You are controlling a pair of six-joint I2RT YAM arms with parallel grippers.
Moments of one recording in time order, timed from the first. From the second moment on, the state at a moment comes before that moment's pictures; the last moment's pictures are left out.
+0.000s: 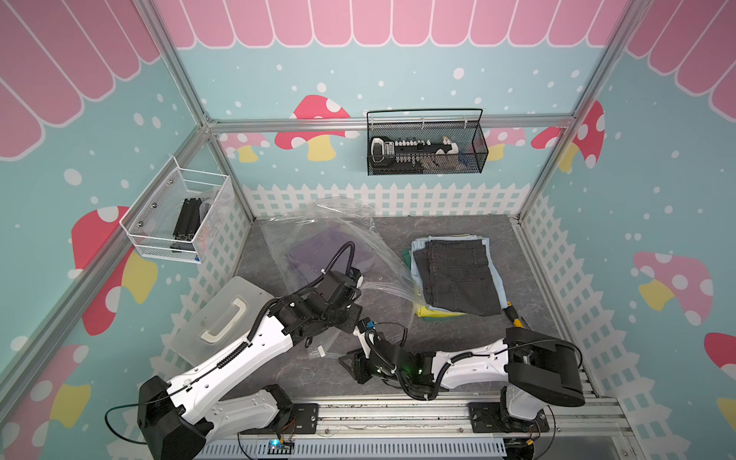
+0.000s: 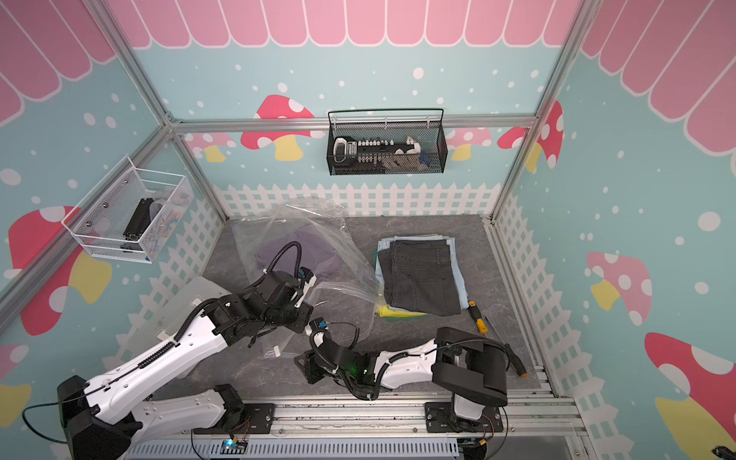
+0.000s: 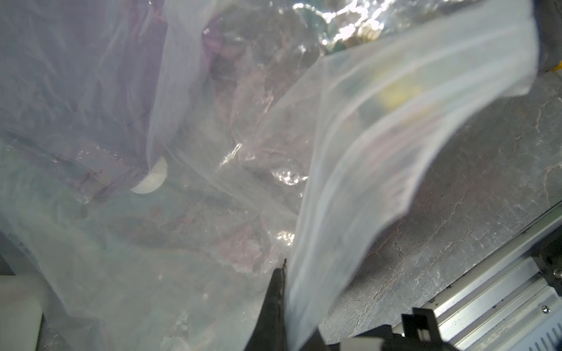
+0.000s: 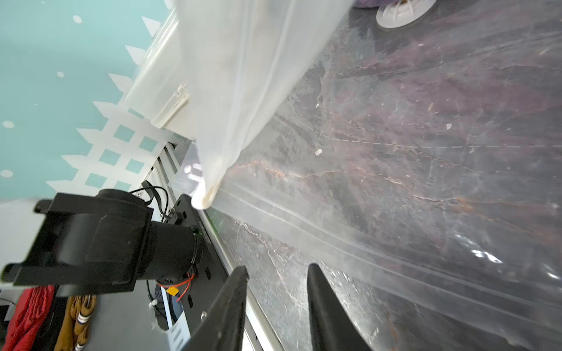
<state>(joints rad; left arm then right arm) -0.73 1.13 1.01 -0.82 -0.06 -0.24 1.33 1.69 0.76 0.45 0.13 0.82</state>
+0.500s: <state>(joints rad) -0.70 1.11 1.00 -0.76 0.00 -0.22 1.19 1.75 0.79 0.51 0.12 0.90</state>
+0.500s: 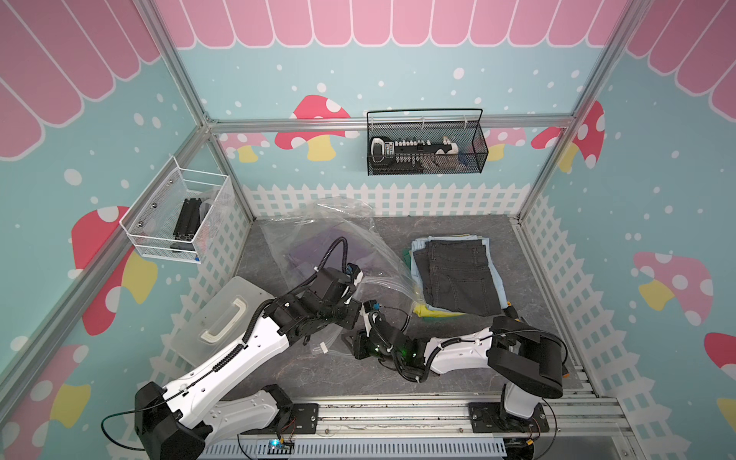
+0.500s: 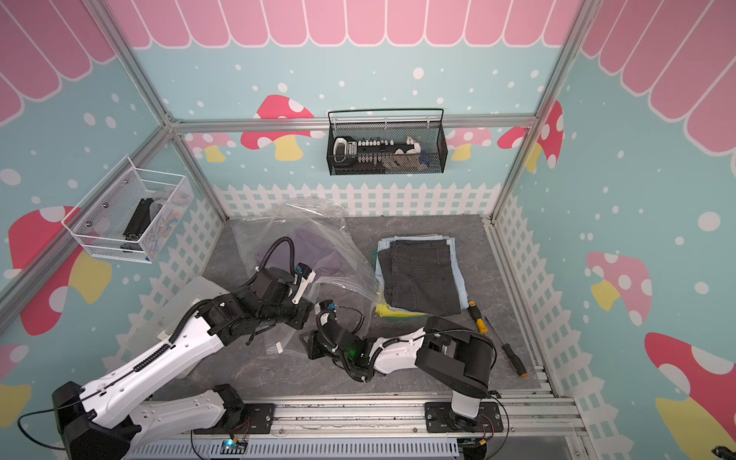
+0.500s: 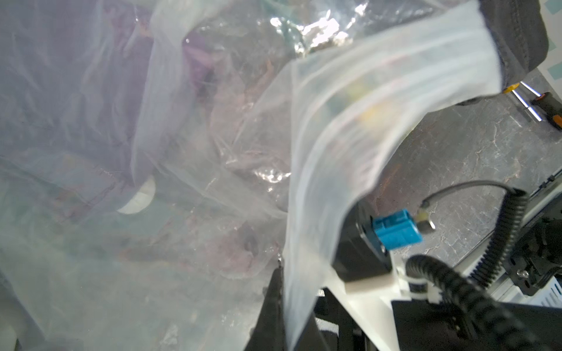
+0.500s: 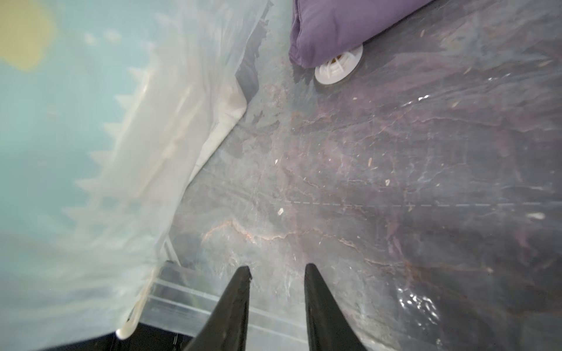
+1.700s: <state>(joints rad) -0.69 1.13 1.05 -0.74 0.02 -0.17 1.11 1.92 0.88 0.61 0.30 1.12</state>
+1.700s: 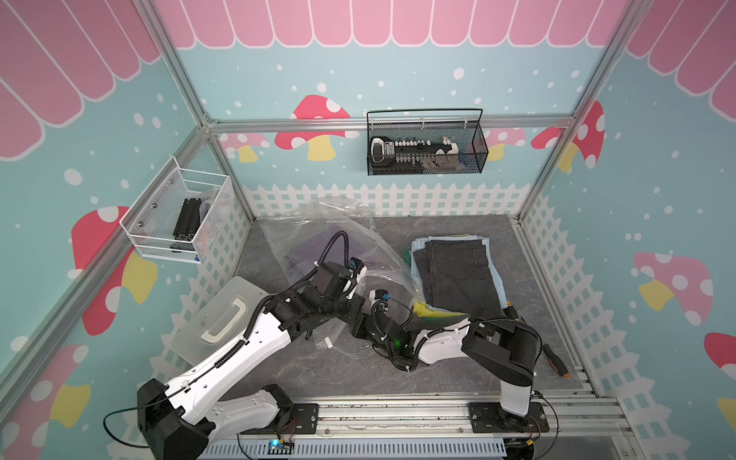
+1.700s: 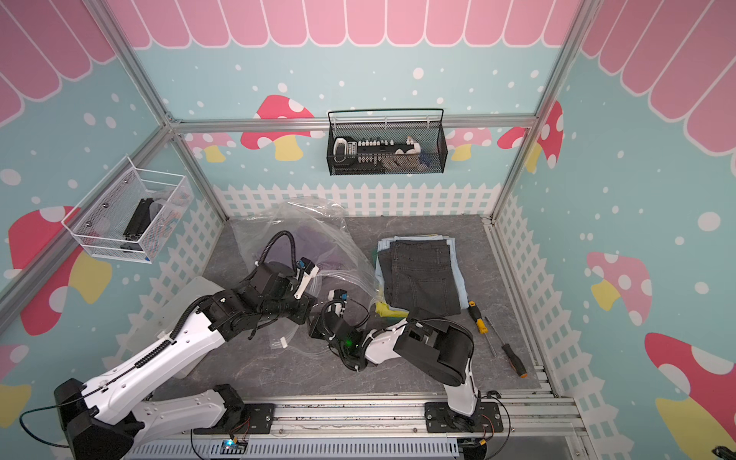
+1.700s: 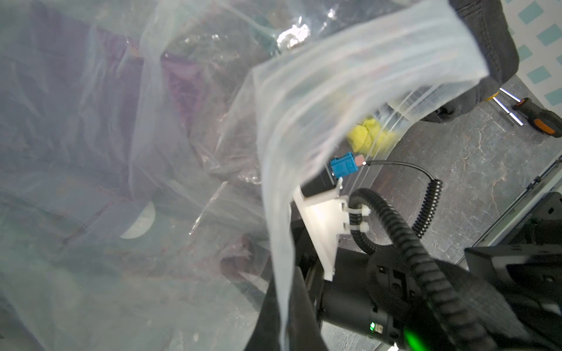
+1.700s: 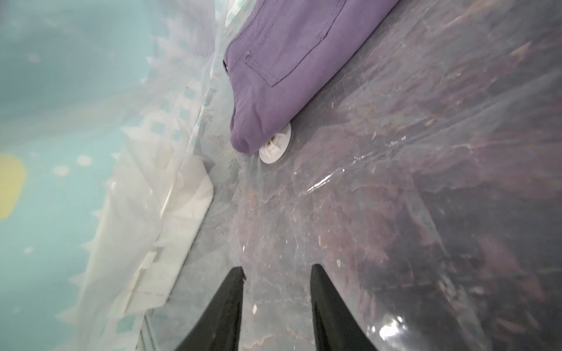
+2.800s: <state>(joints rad) -0.68 1.10 1.05 -0.74 0.03 -0.18 0.92 2.24 1.38 0.36 0.40 1.35</state>
